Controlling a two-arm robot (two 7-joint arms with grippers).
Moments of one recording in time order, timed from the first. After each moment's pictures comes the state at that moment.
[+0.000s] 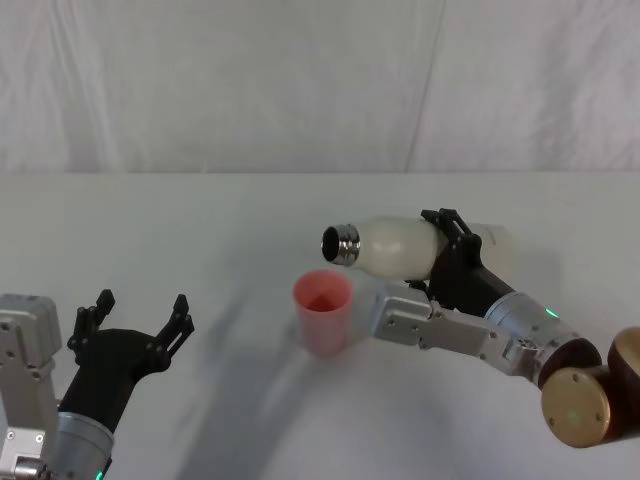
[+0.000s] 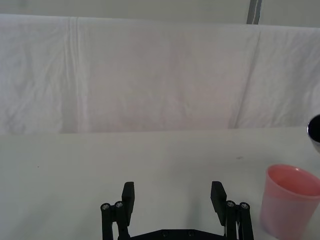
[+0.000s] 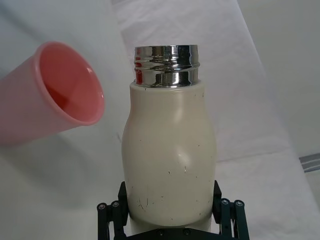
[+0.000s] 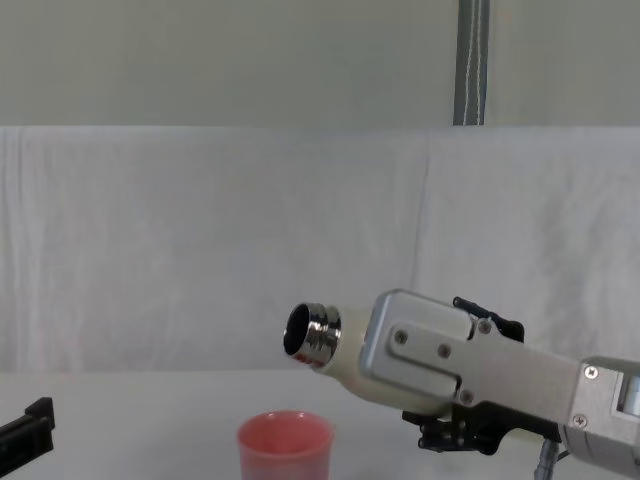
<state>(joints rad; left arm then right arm) 0.27 0.24 0.04 -1.85 -0.25 -0.02 -0.02 0.33 0.31 -0.56 -1.50 -0.74 0.07 0.17</state>
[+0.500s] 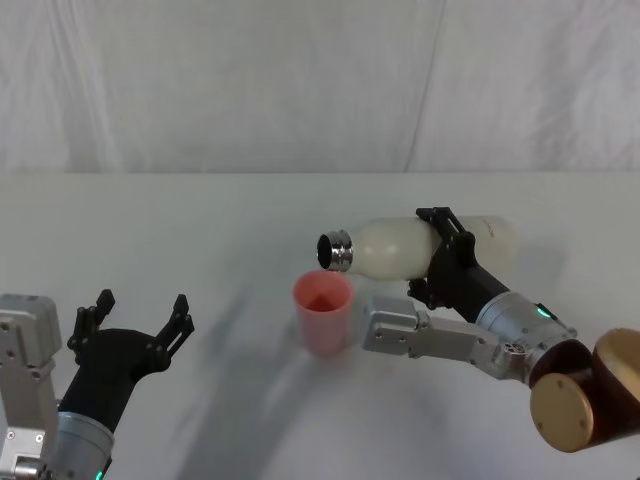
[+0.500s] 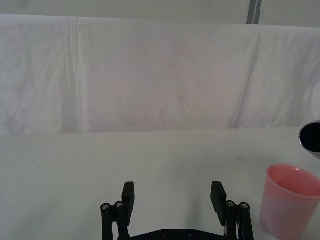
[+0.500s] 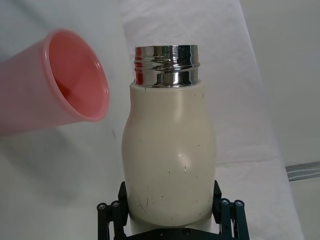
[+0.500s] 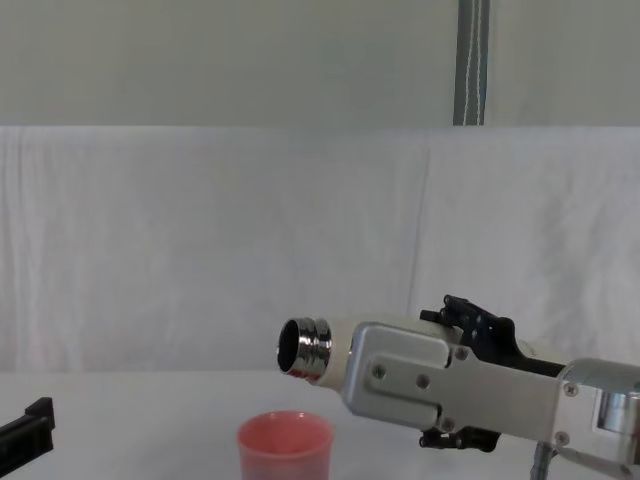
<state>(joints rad) 0.27 0.24 0.04 -1.85 -0.25 -0.02 -0.02 0.34 0.30 -0.59 -1.48 -0.84 0.08 0.13</state>
